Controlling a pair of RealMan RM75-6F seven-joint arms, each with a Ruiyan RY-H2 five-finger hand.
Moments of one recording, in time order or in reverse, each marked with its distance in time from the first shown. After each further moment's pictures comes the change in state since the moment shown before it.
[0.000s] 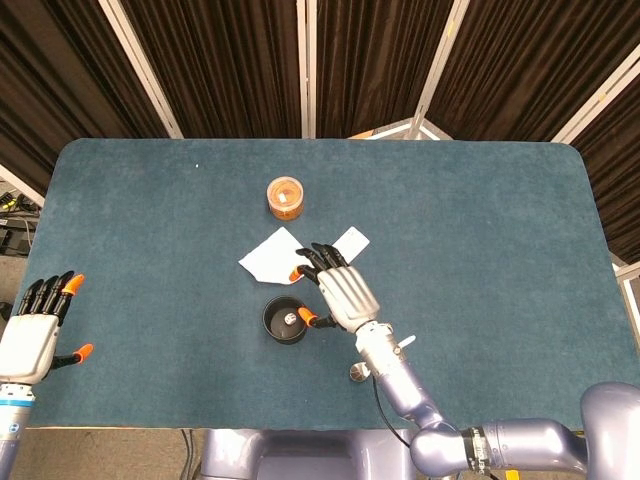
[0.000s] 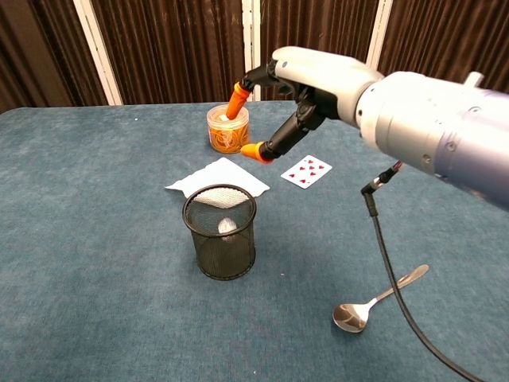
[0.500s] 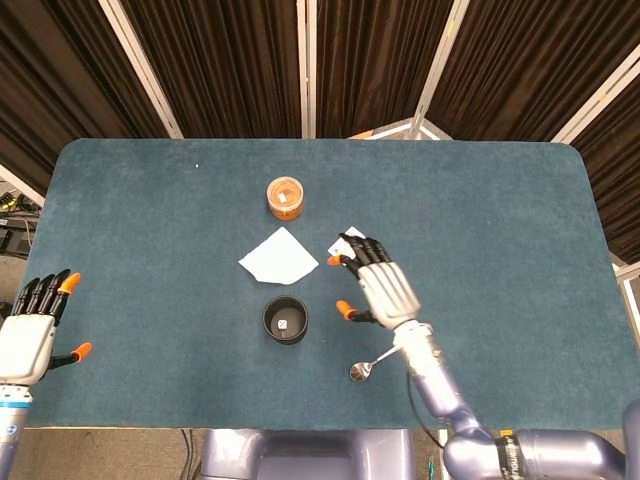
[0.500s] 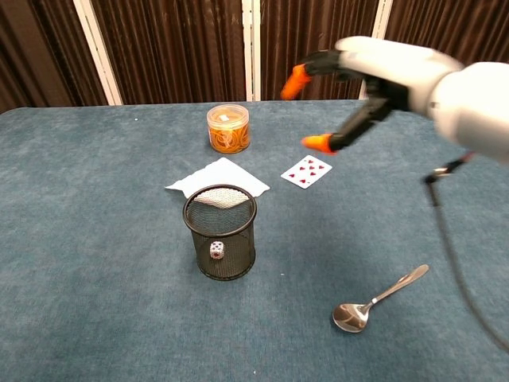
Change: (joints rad) left arm 0.008 -0.004 -0.001 0.005 0.014 0.031 -0.015; right arm -0.104 0.139 -0.076 -0.028 -0.094 0.067 0.043
